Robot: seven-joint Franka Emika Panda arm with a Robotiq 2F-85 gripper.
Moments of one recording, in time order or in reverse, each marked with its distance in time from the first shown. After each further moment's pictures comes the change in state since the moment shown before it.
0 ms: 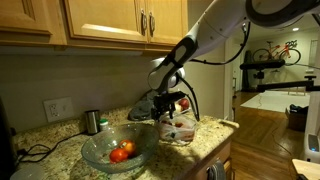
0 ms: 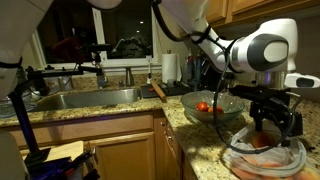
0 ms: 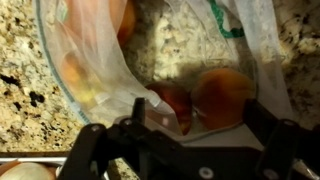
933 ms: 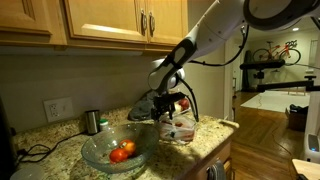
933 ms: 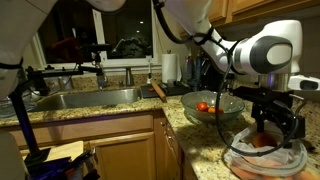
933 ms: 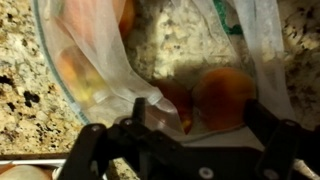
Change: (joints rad) arm -0.014 0.021 0.005 0.025 0.024 0.000 -0.019
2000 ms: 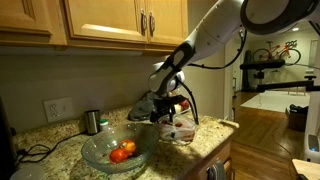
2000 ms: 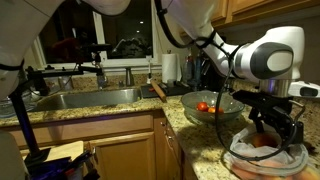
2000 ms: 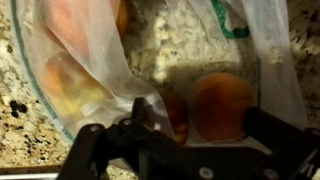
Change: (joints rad) arm -0.010 0.030 0.007 0.015 0.031 -0.001 -0.019
